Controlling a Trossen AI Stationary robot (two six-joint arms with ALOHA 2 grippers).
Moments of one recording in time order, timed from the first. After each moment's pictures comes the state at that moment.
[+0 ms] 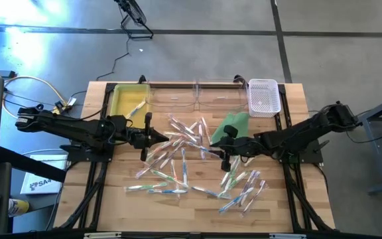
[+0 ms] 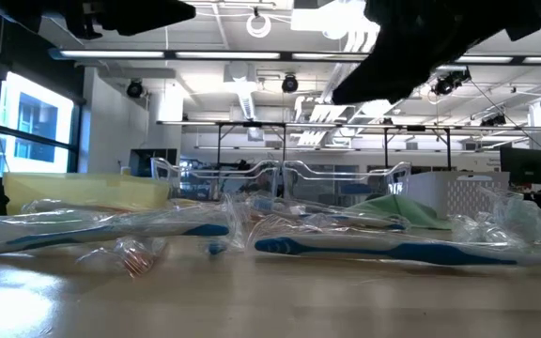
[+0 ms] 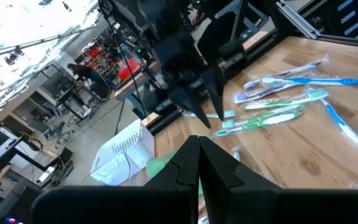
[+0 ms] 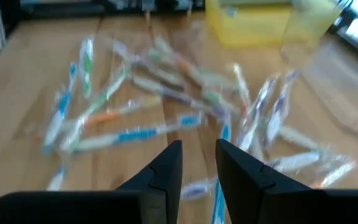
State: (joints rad) left arm -0.08 0.87 0.52 0.29 -0.02 0.65; right arm 0.23 1.36 0.67 0.16 0.31 0.21
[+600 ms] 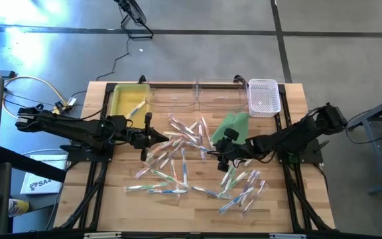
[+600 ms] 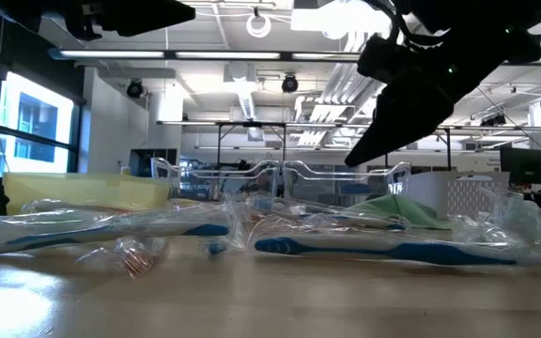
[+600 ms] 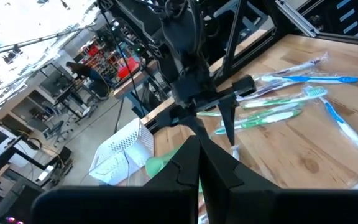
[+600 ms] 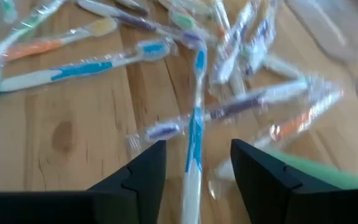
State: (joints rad) left arm -0.08 0.87 0.52 0.28 -0.02 0.65; right arm 0.22 1.50 0.67 0.06 0.40 0.32
